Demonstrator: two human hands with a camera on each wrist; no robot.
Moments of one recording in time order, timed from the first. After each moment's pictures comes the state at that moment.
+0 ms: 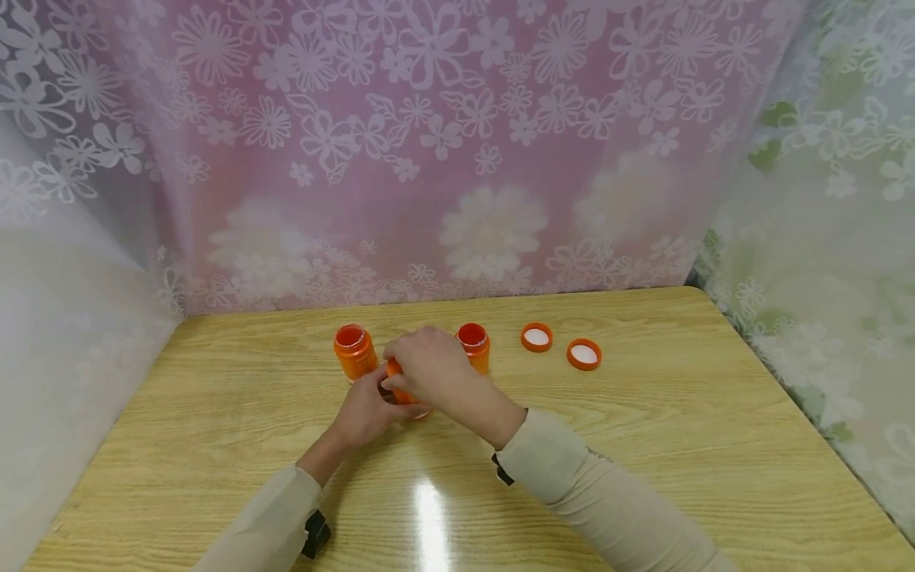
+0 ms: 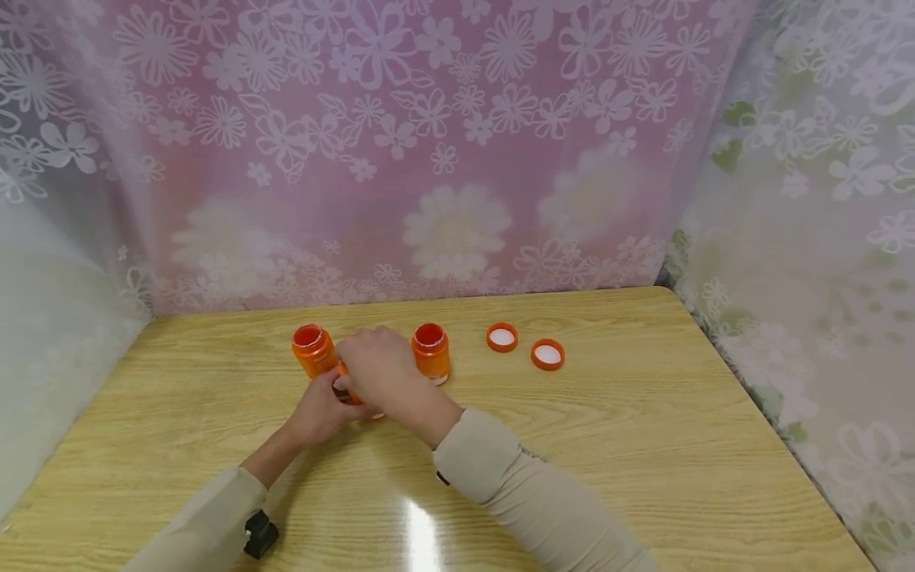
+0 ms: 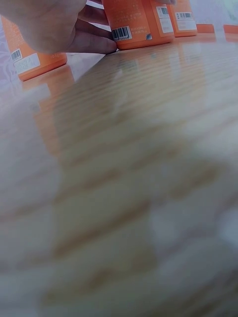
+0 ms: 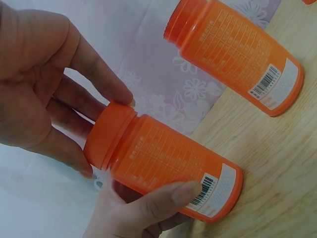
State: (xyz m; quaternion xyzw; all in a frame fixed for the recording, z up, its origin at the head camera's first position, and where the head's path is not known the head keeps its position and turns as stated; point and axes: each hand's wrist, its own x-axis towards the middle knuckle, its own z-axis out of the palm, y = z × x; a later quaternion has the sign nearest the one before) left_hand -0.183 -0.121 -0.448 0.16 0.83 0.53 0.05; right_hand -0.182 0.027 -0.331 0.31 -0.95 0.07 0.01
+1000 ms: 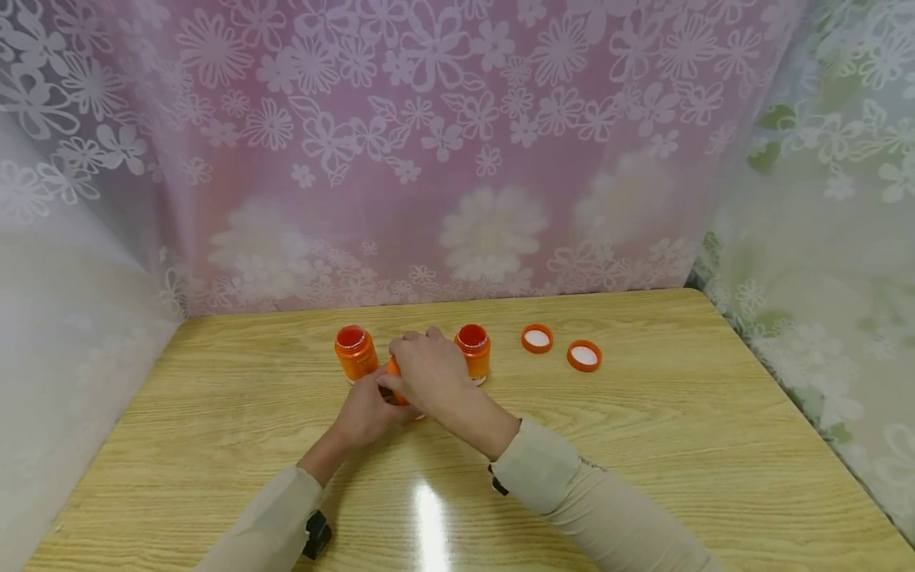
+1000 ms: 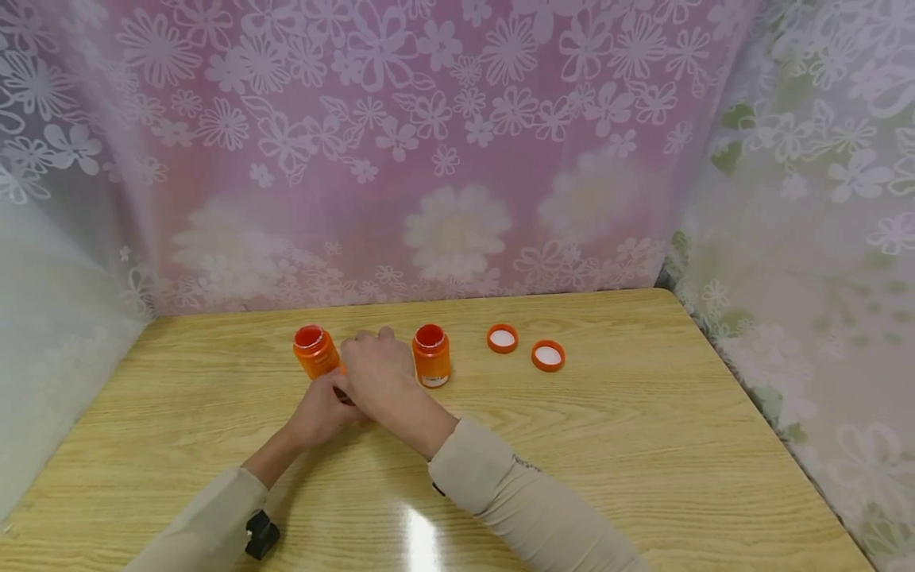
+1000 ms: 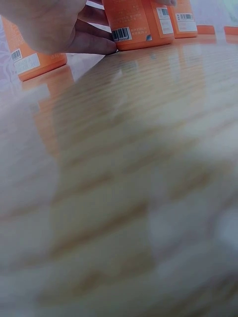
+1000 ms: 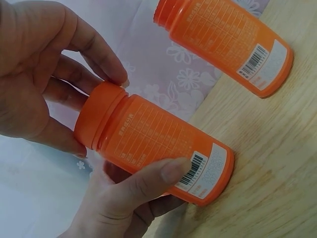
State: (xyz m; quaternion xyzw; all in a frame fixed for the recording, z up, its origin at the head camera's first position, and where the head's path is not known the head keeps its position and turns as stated) left_hand -0.184 -0.121 -0.449 0.17 0.84 0.51 0.03; right_hand -0.174 0.019 -0.339 0.23 -0.97 0.04 0.05
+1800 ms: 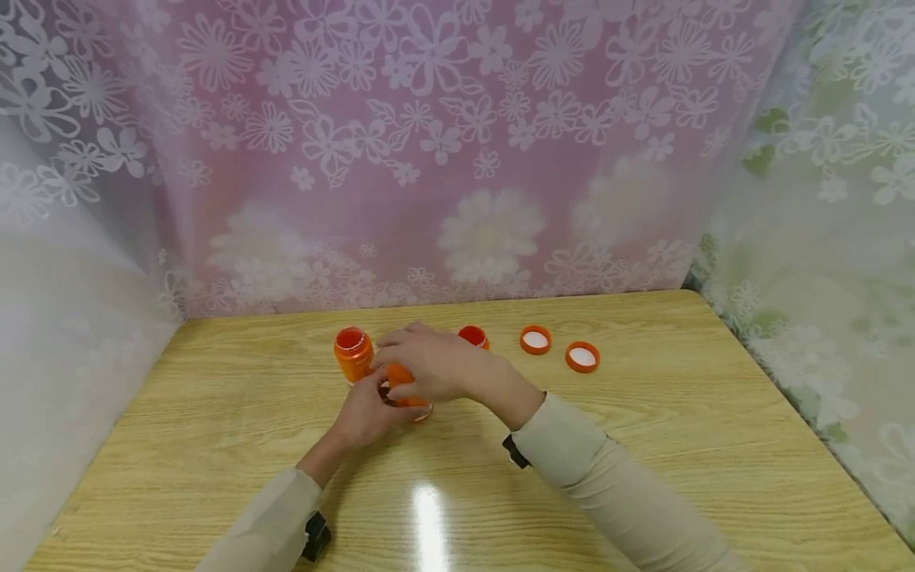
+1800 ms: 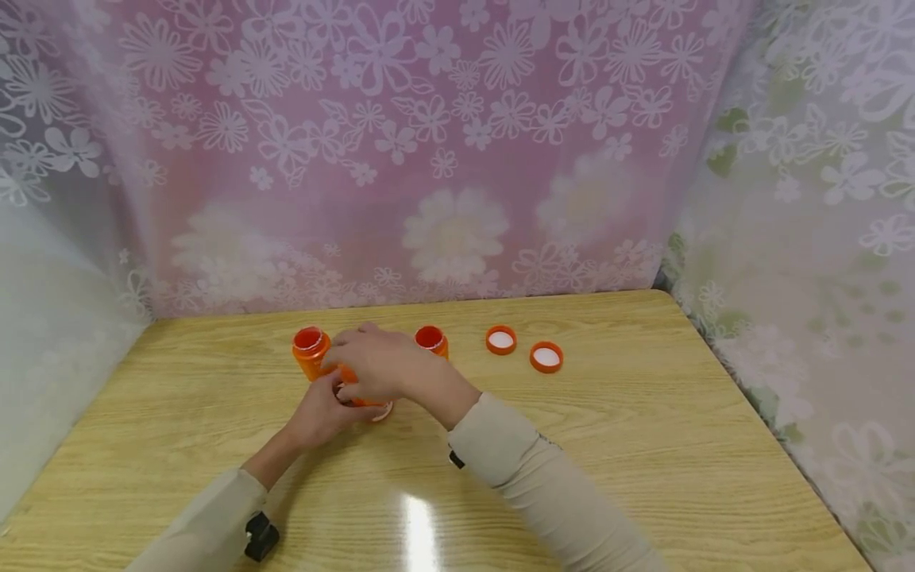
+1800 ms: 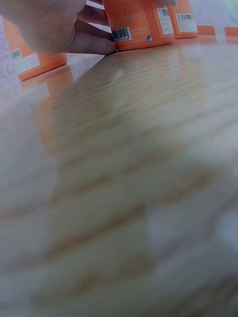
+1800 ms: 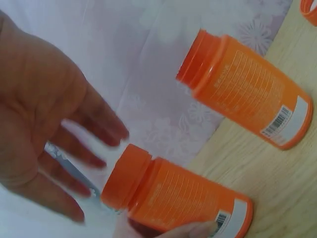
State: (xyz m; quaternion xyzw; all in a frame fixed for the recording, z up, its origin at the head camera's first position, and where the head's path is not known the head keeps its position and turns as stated) left_hand -0.183 -0.122 -0.449 0.16 0.83 0.53 0.05; right_hand -0.191 0.042 -0.316 0.42 -0.90 0.08 -0.07
